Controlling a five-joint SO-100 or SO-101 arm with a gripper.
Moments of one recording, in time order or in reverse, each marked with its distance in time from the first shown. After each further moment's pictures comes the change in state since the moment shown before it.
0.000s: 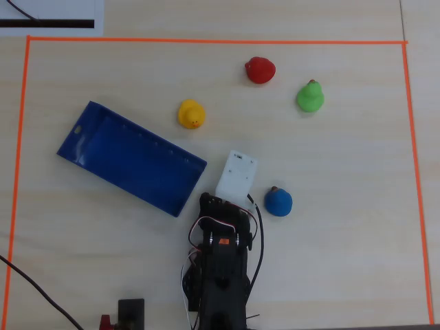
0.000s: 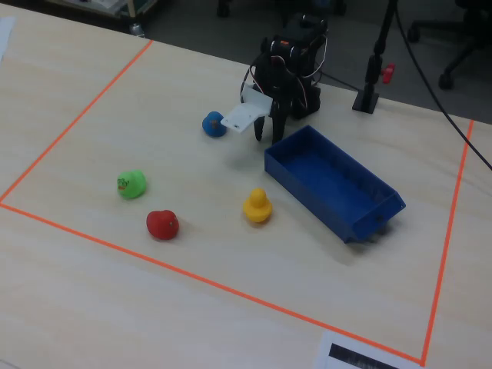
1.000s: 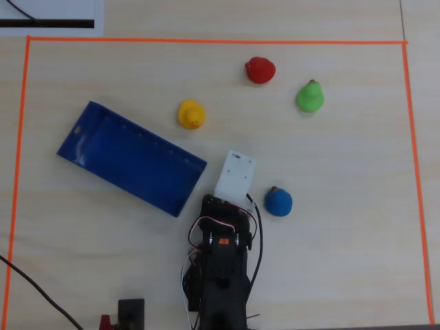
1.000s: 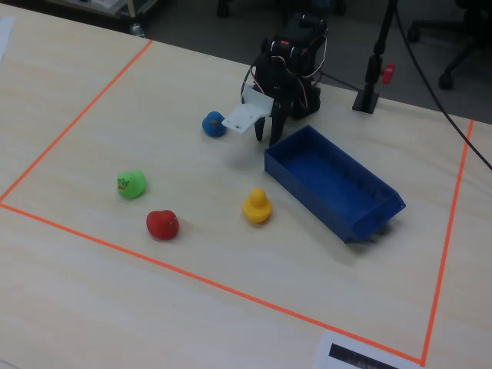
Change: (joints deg) arm -0.2 0.0 -0.1 0.0 -1.1
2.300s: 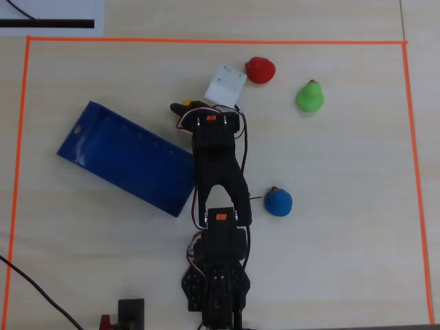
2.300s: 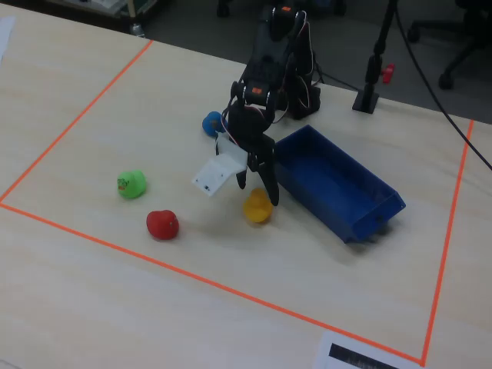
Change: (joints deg) arm -6.6 -104.7 -73.3 -24.6 12.2
